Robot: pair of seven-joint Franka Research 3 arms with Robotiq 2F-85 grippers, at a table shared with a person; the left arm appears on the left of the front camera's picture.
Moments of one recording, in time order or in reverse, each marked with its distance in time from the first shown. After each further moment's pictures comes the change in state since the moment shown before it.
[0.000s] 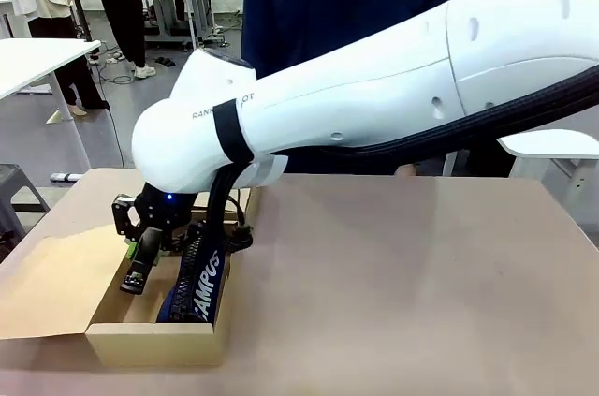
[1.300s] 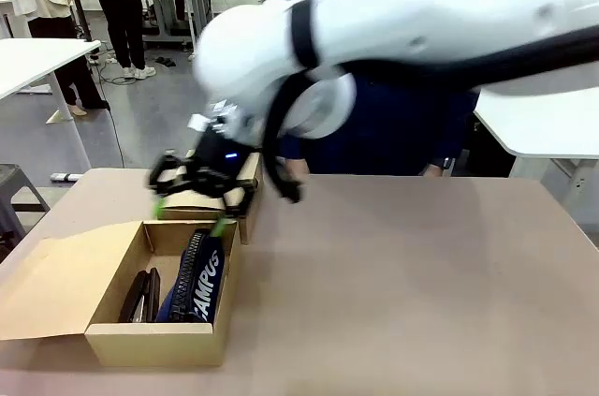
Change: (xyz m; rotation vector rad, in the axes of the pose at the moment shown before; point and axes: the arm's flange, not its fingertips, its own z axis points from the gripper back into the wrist) left arm 0.000 0.000 0.000 0.000 -0.001 0.000; right arm 0.003 -0.070 0.103 0.074 0.139 0.176
